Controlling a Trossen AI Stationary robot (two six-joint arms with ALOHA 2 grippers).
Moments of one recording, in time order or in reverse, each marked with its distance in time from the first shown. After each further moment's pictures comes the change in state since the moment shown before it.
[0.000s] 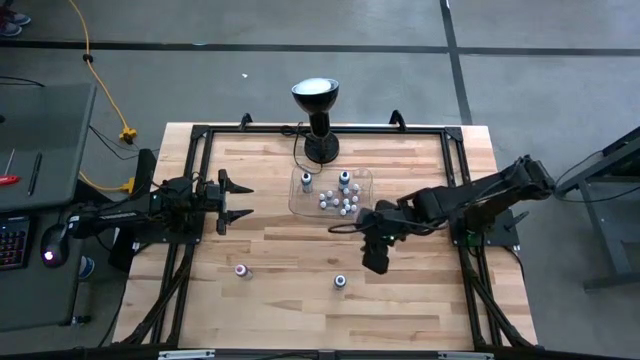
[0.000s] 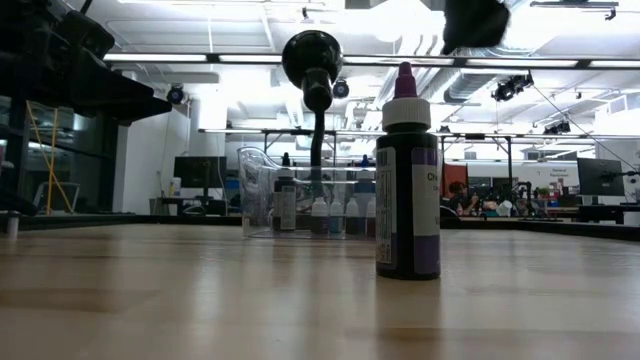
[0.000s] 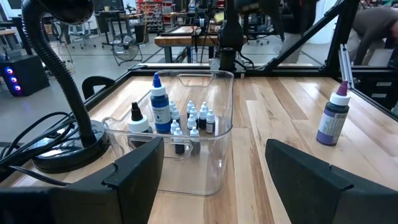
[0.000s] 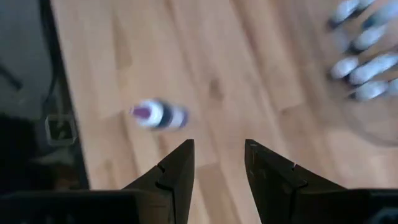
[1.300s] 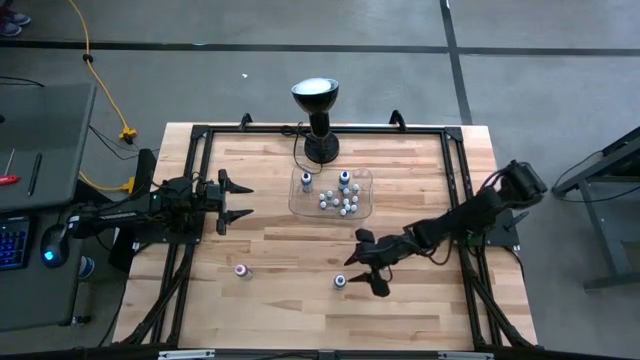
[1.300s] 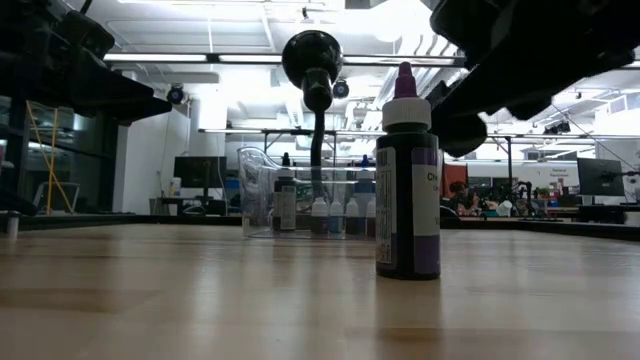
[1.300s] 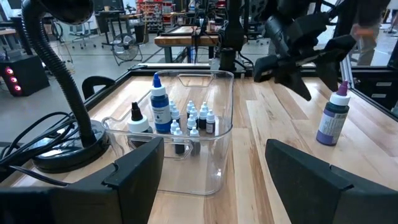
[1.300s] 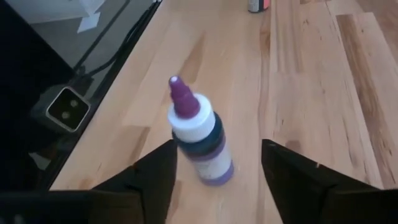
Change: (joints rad) left arm 0.000 0.000 0.000 0.000 0.000 0.000; right arm 0.095 0.097 -0.678 1.298 -0.018 -0.358
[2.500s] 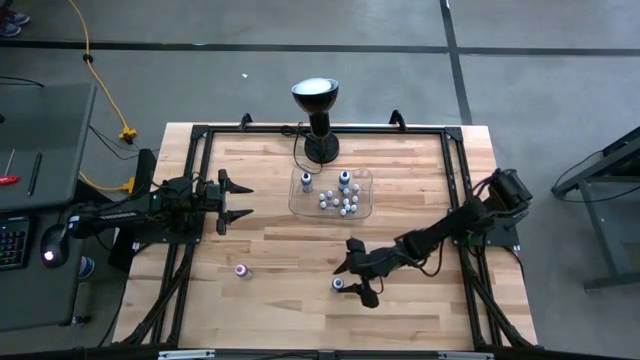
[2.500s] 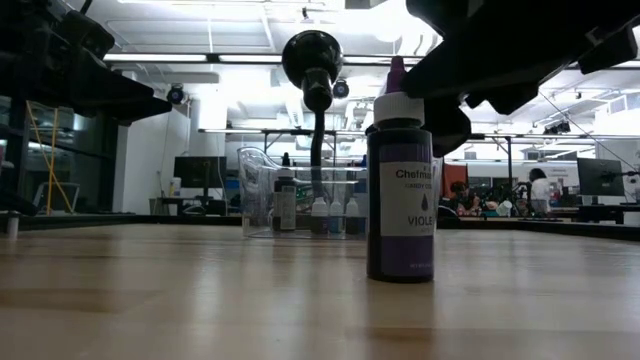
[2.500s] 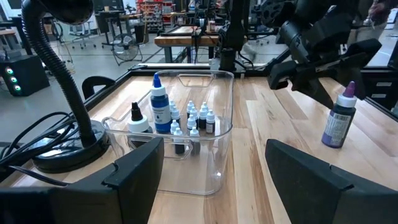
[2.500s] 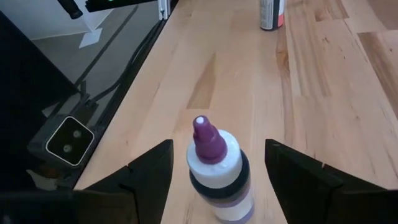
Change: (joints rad) left arm 0.000 0.000 0.000 0.000 0.000 0.000; right arm 0.057 0.143 0.111 0.082 0.066 0.037
